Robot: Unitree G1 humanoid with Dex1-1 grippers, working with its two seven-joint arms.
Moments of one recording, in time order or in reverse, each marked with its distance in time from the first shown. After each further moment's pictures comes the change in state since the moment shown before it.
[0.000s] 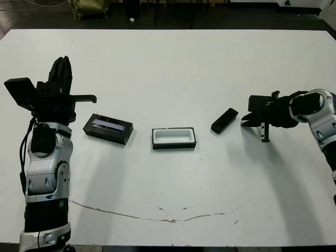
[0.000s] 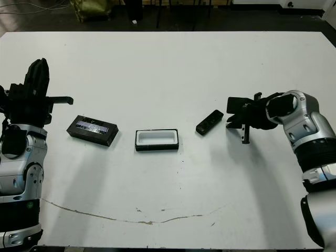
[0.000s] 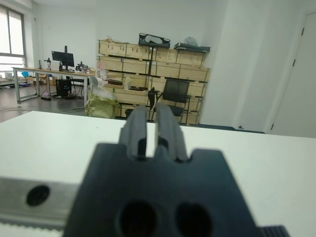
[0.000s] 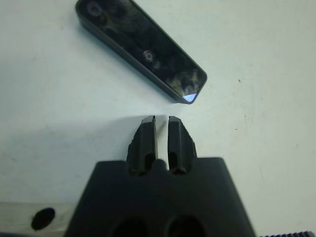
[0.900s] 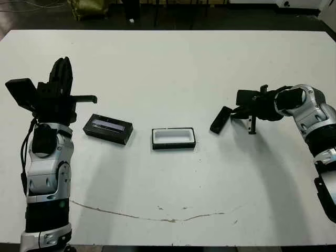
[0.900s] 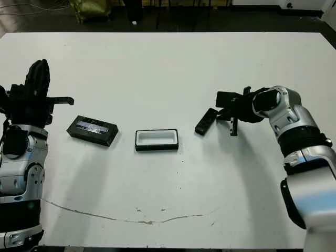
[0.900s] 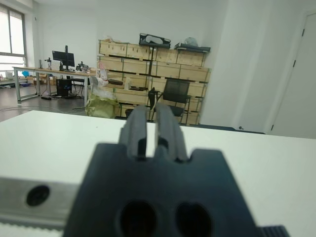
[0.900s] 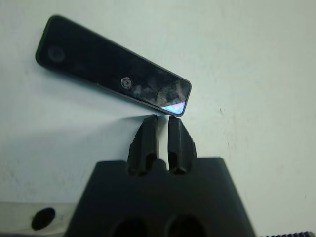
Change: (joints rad) left arm 0.002 -0.010 -0.001 -0.001 -0.001 0.001 0.007; right arm -0.124 0.120 0.034 0.242 -0.043 -0.127 -0.095
